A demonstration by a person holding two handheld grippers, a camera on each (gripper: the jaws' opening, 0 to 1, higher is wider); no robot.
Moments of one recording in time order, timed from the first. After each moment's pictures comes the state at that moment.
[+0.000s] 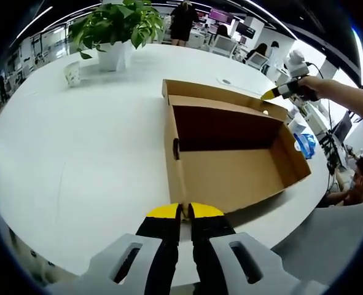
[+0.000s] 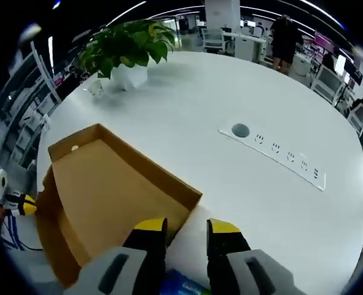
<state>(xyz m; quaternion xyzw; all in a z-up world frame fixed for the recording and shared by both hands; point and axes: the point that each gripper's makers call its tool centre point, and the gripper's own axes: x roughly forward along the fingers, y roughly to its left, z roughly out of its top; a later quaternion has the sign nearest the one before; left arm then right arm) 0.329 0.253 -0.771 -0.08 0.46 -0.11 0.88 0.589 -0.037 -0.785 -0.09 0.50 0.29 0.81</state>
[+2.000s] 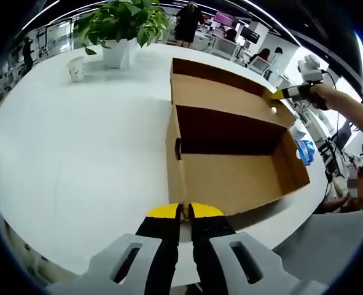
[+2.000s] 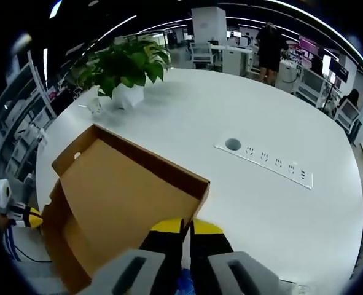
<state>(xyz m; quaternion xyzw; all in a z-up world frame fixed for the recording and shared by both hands) 0.323 0.248 -0.769 -0.10 0.46 -0.11 0.88 0.573 -0.034 -0.743 -0.08 0.45 0.26 0.85</state>
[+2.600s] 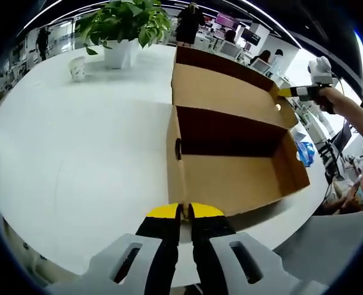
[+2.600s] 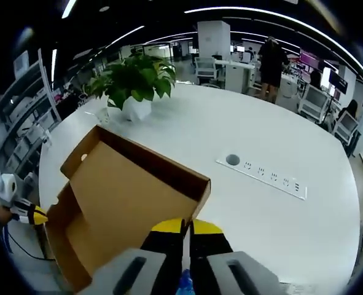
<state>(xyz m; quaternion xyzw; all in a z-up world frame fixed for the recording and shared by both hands) 0.325 0.250 -0.771 -0.11 0.45 -0.10 0.88 0.561 -0.032 -0.714 -0.08 0.40 0.28 0.87</state>
